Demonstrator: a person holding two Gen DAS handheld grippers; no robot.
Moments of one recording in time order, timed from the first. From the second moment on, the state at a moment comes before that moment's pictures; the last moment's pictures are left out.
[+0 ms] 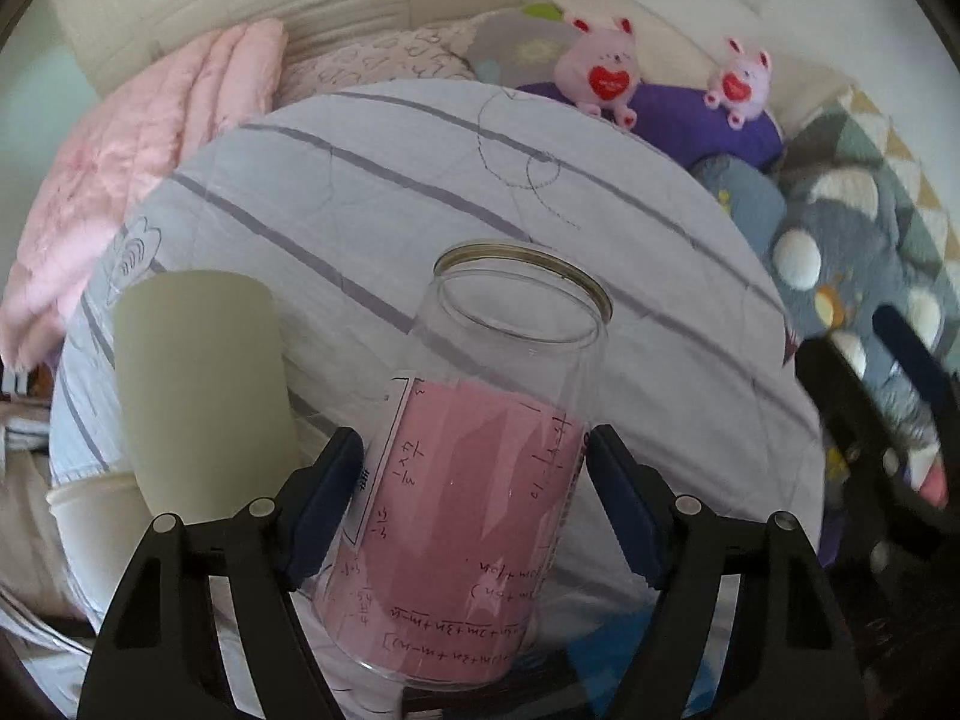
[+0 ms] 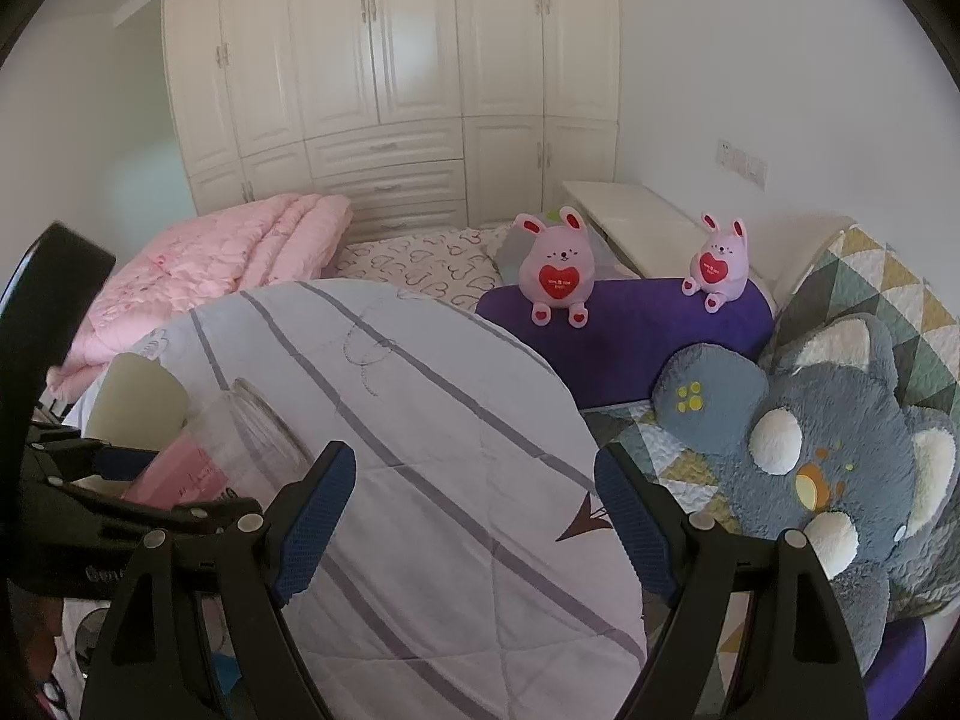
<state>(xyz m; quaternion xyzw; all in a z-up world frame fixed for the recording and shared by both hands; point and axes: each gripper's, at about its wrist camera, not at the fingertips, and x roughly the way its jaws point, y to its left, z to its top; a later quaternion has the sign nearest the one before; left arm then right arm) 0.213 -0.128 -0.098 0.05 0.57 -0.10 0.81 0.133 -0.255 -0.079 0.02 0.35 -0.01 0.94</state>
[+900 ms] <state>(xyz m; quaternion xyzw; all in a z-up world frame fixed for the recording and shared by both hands) 0.261 -0.138 -0.113 -0.18 0.62 -0.05 0.76 0.154 -0.289 -0.085 0.05 0.36 0.01 0.93</state>
